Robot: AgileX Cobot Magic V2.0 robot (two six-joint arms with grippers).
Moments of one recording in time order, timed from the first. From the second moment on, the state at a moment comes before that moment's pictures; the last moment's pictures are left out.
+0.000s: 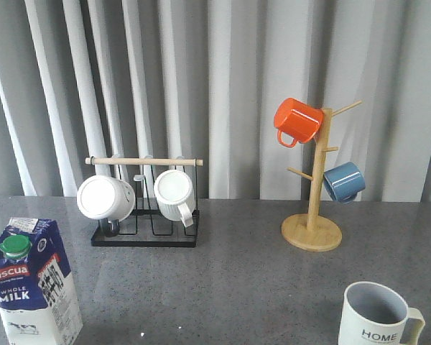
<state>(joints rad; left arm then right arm) 0.05 -0.01 0.03 0.18 0.04 -0.29 0.03 -0.01 0.03 -0.03 0.07 0.04</state>
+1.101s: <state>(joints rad) 0.05 -0.01 0.02 0.21 -0.16 -0.23 0.03 -0.01 0.03 -0.05 -0.19 0.03</state>
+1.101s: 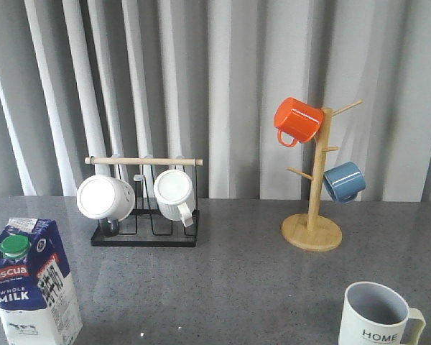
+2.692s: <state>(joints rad) -0.04 0.81 -0.60 0.18 -0.03 -0.30 0.03 0.82 -0.55 0.19 0.01 -0.19</state>
